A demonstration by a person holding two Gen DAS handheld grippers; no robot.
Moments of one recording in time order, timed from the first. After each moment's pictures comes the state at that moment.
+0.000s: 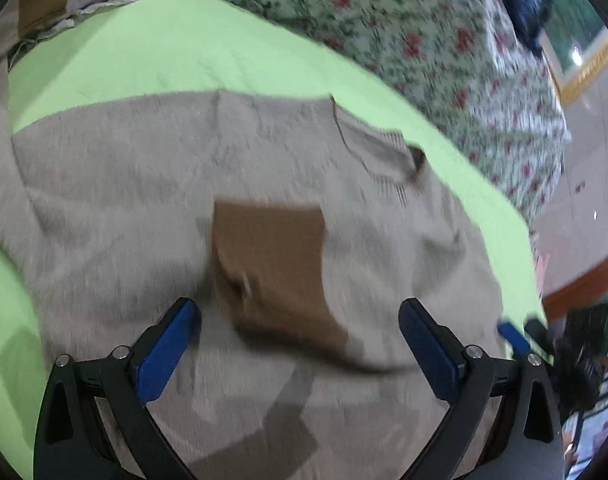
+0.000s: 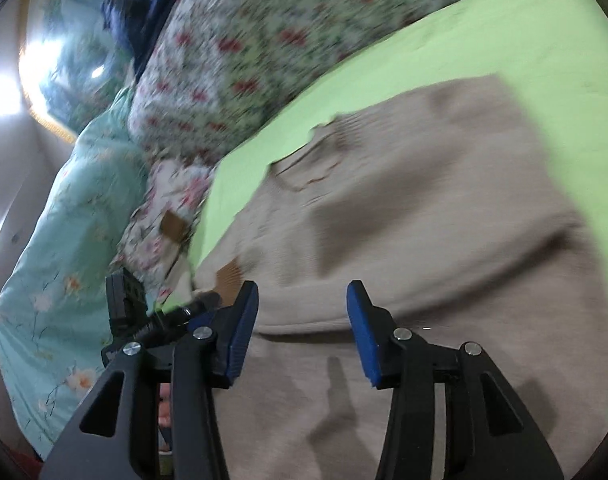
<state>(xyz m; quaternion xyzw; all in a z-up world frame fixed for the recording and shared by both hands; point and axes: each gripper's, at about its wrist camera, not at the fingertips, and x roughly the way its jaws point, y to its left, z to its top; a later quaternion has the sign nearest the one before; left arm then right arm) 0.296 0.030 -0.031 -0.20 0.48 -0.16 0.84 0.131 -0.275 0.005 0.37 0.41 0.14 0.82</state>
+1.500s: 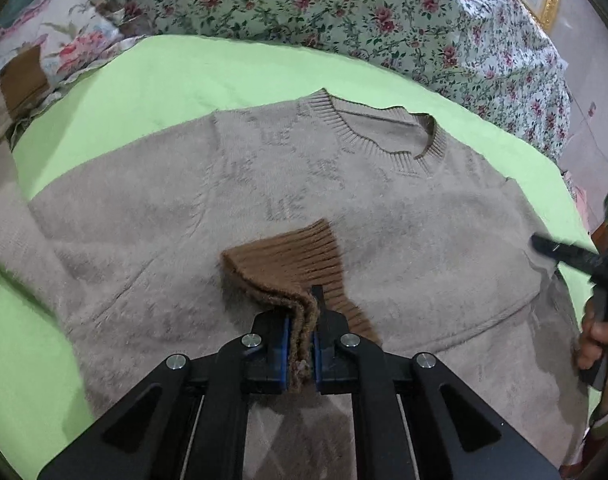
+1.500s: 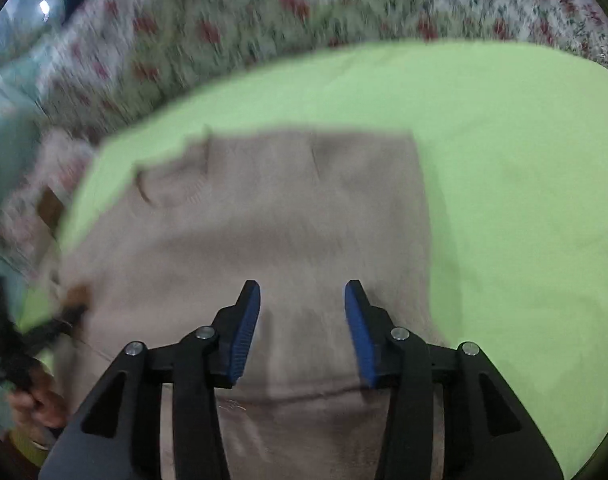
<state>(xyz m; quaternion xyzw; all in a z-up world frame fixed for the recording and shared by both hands) 0.266 0.021 -0.038 -0.05 0.45 -0.14 0.88 0.178 -0.309 -0.017 0.17 0.49 -0.02 0.85</state>
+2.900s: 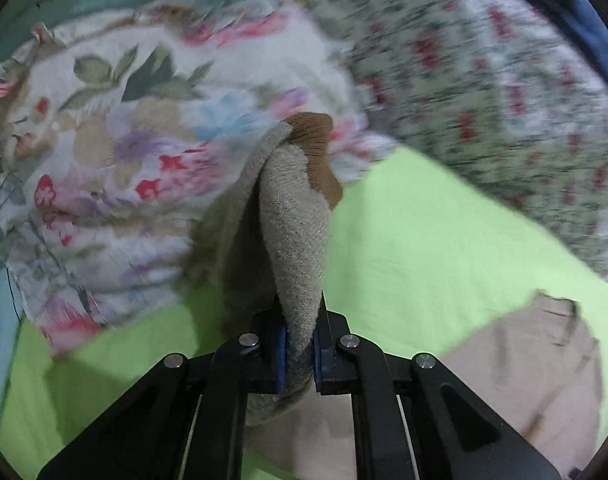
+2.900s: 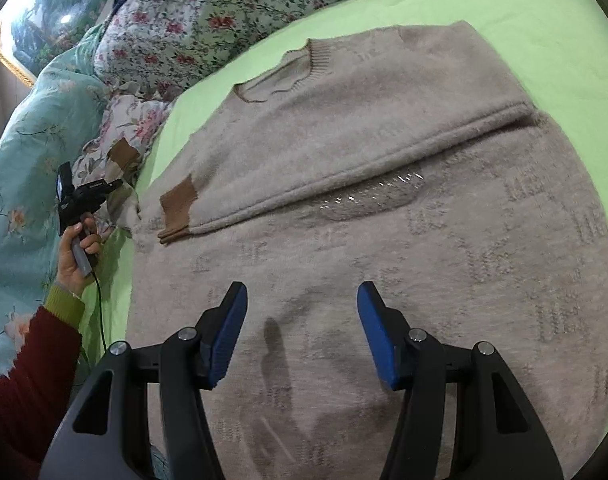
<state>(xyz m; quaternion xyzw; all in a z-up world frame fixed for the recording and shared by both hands) 0.354 0.258 0.035 -0.11 0.38 0.03 0.92 0.073 -0.218 -0.008 0.27 0.49 0.09 0.82</state>
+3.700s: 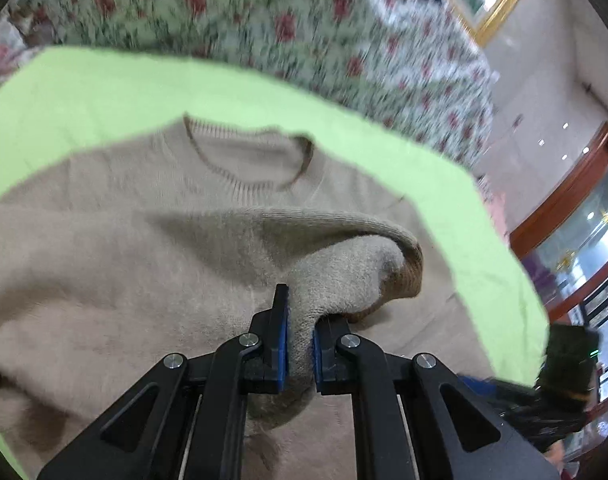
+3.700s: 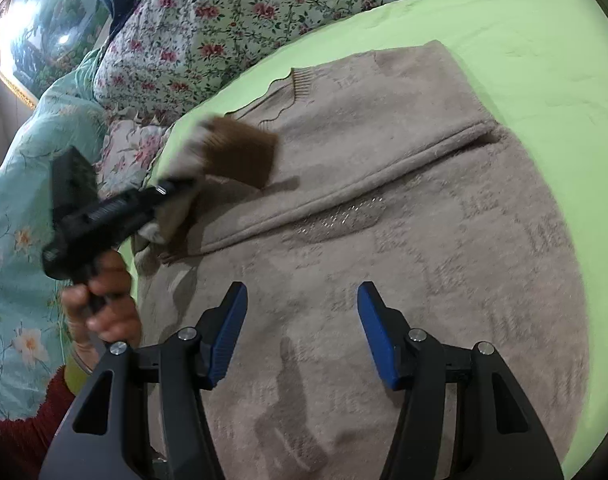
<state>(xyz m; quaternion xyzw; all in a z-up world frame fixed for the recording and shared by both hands) 0.287 -0.034 -0.013 -0.11 0.45 -0.29 0.83 0.064 -0.244 0.001 0.29 0.47 0.07 0.83</state>
